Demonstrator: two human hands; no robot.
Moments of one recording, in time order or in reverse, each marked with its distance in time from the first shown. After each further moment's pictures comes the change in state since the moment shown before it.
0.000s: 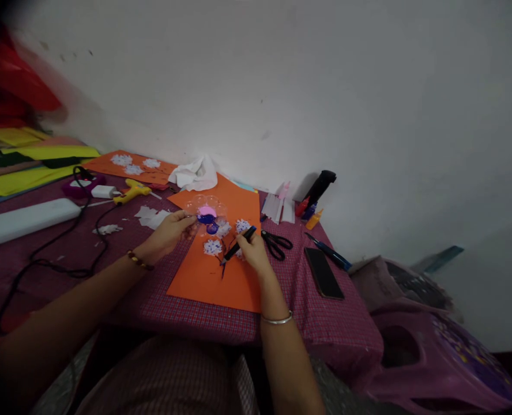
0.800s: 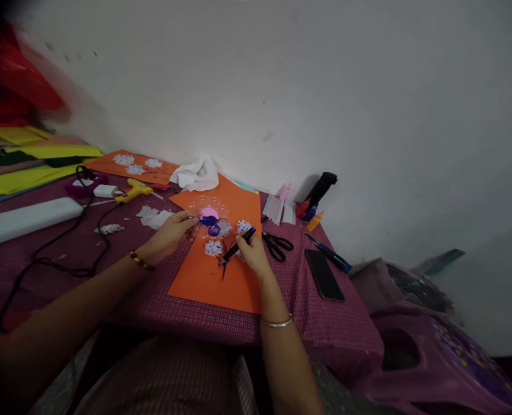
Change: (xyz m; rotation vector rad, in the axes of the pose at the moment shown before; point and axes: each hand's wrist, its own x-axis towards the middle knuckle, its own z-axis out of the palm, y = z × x) left_hand -0.002 0.002 0.002 0.061 -0.001 0.009; right_hand -0.005 -0.008 0.002 -0.051 -0.050 0.009
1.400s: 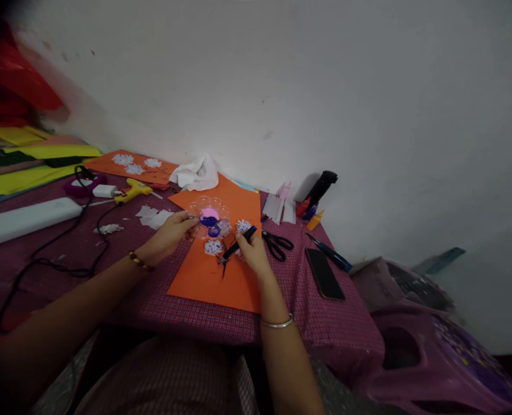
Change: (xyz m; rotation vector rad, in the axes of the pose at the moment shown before) left_hand 0.000 -0.001 0.001 0.032 -0.001 0.017; right_hand 0.000 -0.001 0.001 0.094 0.078 0.020
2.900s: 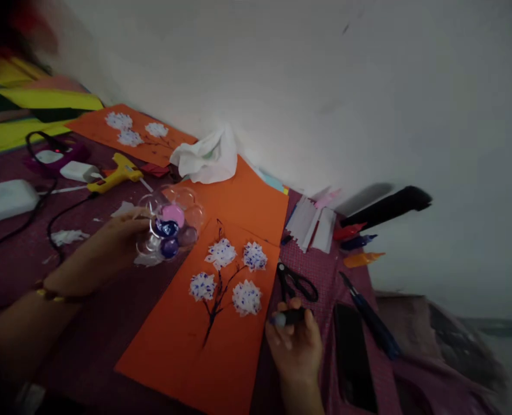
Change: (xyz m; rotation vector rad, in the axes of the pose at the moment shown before) left_hand 0.036 0.017 -0.041 -0.337 0.244 -0.280; right_hand -0.017 0.020 -0.083 0.879 0.147 0.569
